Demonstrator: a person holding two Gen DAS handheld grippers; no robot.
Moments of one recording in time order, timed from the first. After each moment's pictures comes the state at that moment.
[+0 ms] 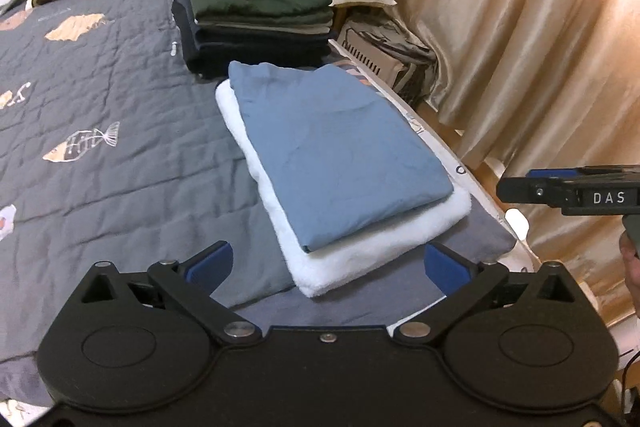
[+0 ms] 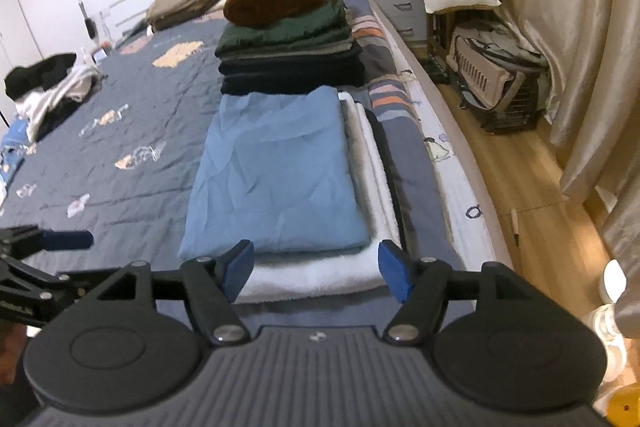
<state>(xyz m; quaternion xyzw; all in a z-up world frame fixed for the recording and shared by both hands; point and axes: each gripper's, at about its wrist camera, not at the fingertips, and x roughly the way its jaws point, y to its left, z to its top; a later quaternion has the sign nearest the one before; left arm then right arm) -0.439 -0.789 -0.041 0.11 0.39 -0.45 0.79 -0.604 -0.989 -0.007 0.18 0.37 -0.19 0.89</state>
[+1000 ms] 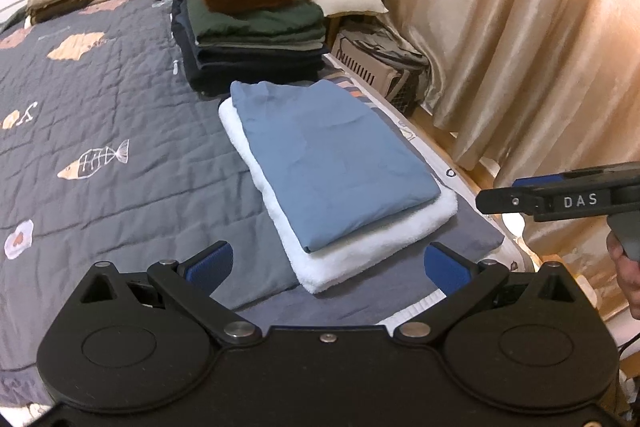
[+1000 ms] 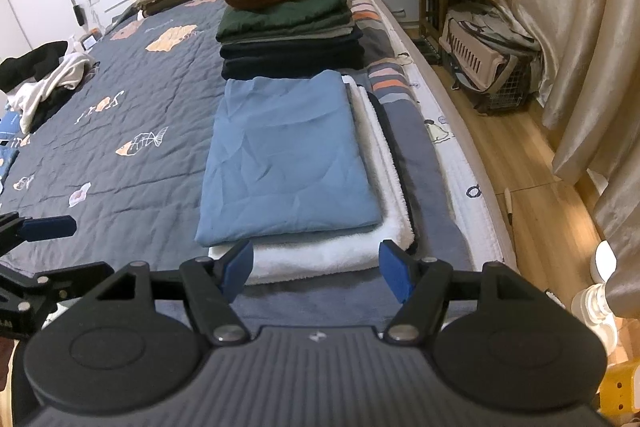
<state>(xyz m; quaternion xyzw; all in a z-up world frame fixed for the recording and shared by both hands) -0.450 -0.772 -0.013 0.12 0.38 -0.46 0.79 -0.599 -0.969 0.006 0.19 0.39 -0.20 0.88</state>
